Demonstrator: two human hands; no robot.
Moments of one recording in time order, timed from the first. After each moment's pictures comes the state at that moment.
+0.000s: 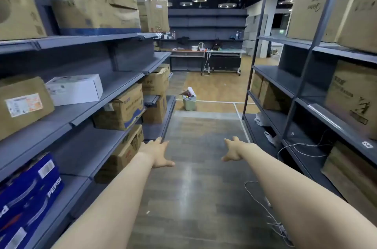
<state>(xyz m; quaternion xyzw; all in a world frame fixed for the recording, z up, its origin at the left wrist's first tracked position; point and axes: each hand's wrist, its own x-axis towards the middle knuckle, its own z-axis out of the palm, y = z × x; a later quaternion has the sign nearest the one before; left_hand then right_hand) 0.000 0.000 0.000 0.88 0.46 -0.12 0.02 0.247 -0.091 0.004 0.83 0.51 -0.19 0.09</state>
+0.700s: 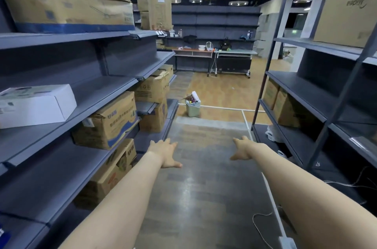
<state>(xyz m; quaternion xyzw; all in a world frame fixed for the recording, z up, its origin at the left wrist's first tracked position) 0.172 0.222 0.001 0.88 0.45 -0.14 0.00 0.422 0.147 0.003 0.83 0.52 -0.18 0.09</state>
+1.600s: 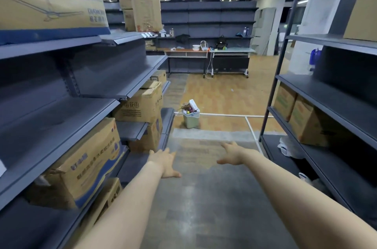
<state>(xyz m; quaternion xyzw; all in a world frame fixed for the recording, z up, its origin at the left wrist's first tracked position) 0.288 0.554 -0.013 0.89 0.43 -0.18 0.01 0.520 0.489 -0.025 0.81 0.54 -0.23 0.00</state>
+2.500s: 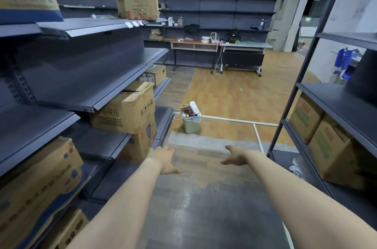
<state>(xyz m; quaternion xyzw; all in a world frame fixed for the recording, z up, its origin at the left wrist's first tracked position) 0.491 0.778 -0.029 0.87 0.47 -0.16 0.06 0.736 0.722 -0.040 0.80 0.55 -0.26 0.04</state>
